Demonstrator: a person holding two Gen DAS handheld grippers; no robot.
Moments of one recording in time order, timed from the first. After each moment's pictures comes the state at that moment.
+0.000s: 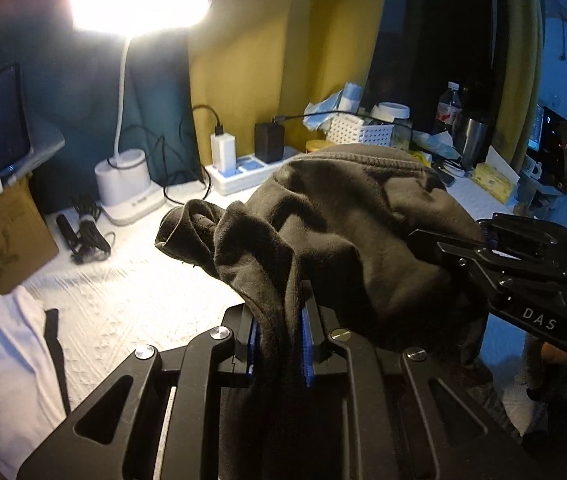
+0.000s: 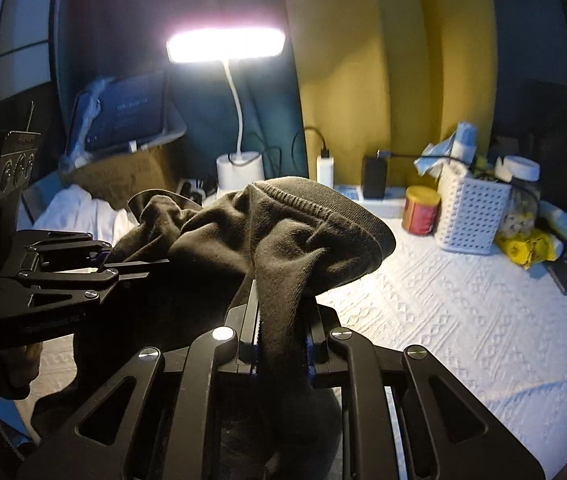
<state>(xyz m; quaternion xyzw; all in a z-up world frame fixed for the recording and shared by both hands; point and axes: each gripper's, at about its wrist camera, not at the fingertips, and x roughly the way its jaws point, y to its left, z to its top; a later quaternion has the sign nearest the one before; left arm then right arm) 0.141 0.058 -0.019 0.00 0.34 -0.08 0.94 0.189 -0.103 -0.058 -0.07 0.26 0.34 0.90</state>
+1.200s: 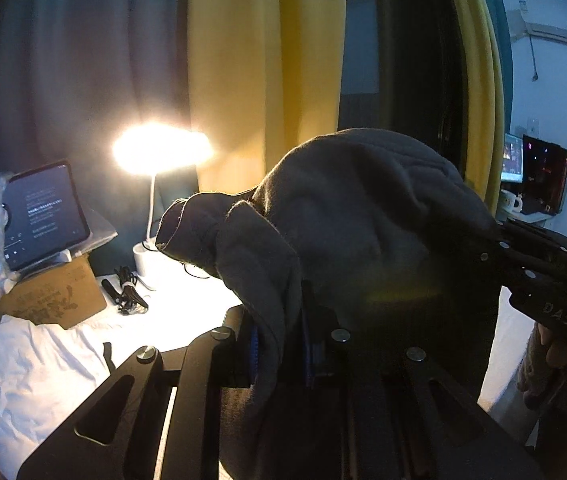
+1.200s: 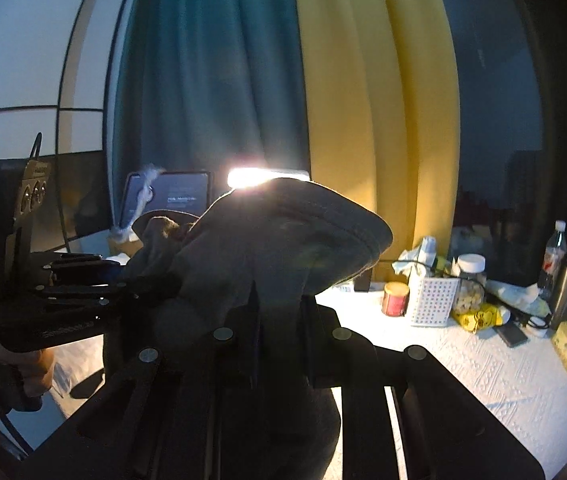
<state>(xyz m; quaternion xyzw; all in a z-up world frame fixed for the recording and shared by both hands) 0.032 0.038 0.072 0.01 0.21 -0.07 0.97 0.066 -0.157 0.035 -0.05 0.11 0.35 0.93</state>
